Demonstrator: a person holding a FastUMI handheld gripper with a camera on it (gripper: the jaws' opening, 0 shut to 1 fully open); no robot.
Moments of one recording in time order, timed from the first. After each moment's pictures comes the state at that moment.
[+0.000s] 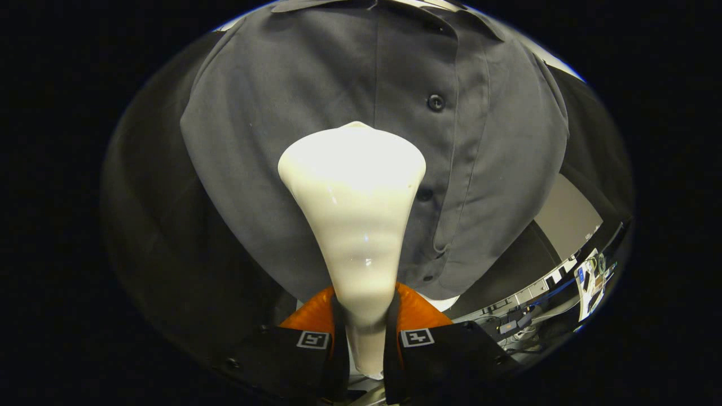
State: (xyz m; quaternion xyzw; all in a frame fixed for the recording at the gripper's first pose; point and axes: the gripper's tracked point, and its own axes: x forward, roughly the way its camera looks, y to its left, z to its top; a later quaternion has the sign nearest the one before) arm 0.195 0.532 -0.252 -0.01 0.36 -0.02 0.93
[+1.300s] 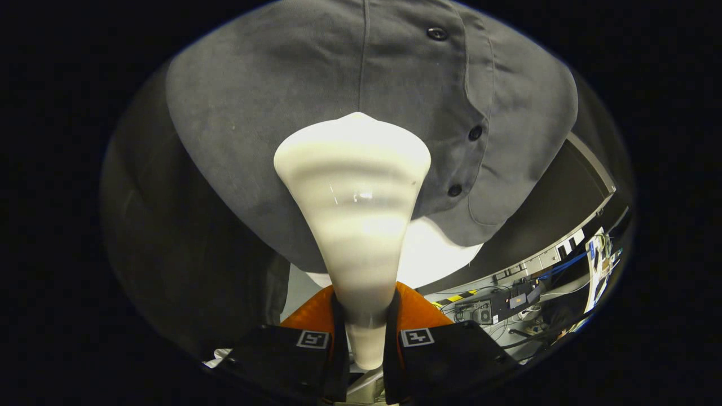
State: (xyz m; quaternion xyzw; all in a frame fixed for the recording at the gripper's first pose) arm 0.146 0.508 -0.413 0.00 0.46 -0.03 0.89
